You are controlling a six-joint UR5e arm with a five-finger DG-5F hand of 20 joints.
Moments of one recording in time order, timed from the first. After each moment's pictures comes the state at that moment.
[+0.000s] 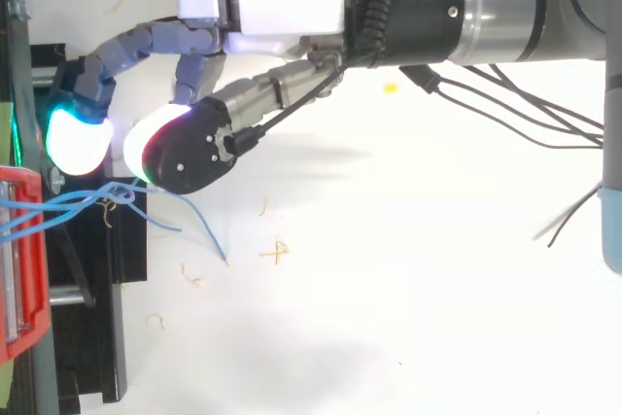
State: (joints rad) arm -0.03 -2.47 -0.98 -2.79 -1.68 -0.28
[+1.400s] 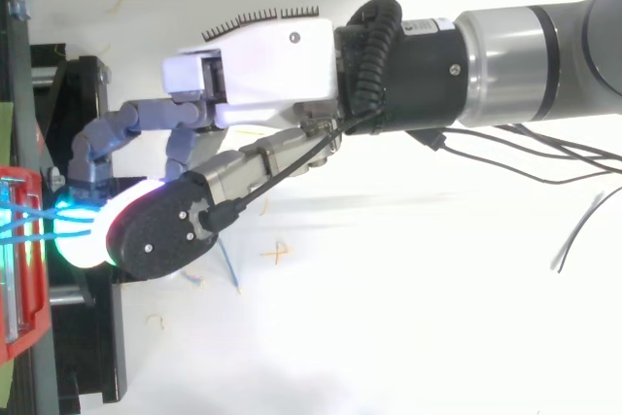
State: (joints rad) arm 0.03 -2.45 -0.93 -2.94 -1.65 -0.15
